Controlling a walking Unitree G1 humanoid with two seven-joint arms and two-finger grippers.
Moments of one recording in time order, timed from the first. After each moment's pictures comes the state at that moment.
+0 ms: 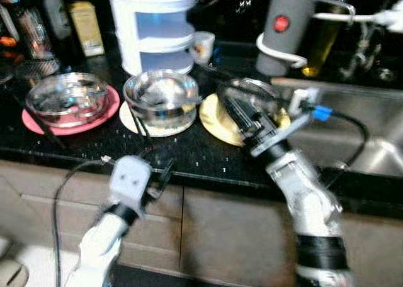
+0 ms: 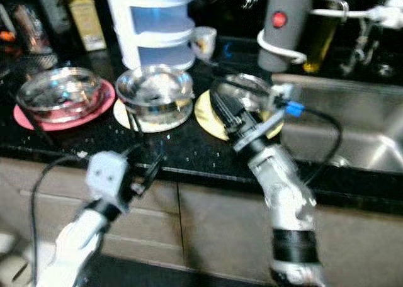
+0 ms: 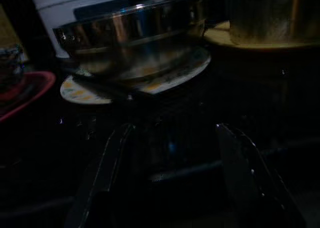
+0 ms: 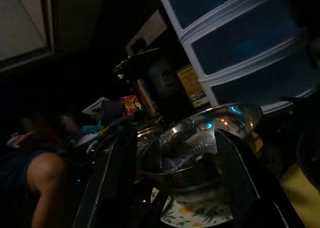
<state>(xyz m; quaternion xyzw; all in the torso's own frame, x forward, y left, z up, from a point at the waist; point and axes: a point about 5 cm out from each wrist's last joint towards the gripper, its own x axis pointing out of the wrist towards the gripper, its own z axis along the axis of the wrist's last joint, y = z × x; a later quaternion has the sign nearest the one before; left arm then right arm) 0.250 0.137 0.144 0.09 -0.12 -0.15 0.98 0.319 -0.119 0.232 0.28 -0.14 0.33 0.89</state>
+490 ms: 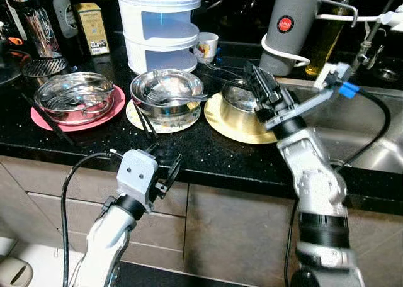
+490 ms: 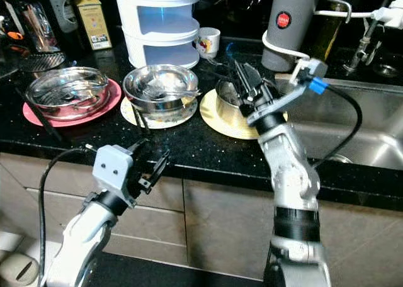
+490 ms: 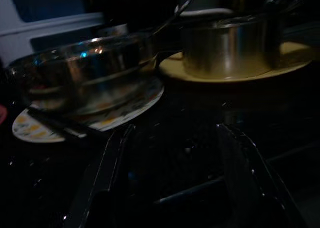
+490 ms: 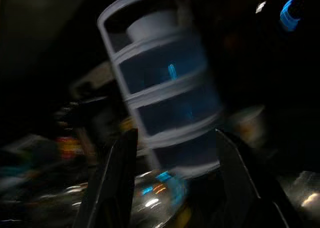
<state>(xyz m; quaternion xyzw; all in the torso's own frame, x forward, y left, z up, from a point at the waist) 0.255 0.115 0.160 0.07 -0.15 -0.21 0.96 0.346 -0.157 0.284 0.20 -0.22 0.21 0.93</state>
